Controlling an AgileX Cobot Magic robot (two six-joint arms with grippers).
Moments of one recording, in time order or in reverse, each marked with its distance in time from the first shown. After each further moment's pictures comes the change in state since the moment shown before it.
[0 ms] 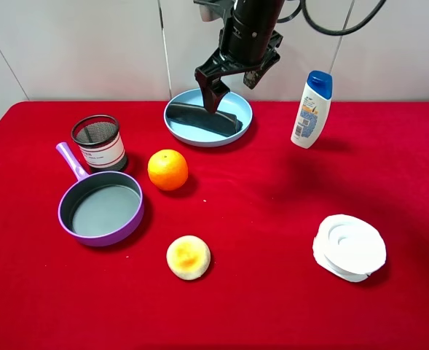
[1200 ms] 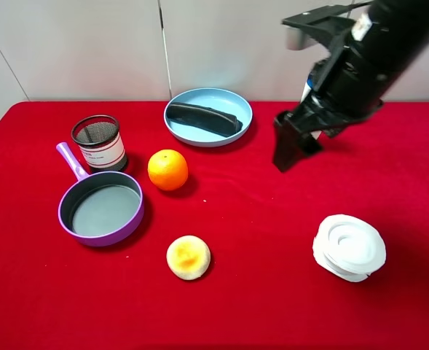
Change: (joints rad) left arm 0.000 0.000 0.000 0.000 0.000 0.000; right arm 0.000 -0.665 0.813 0.023 -0.135 0.090
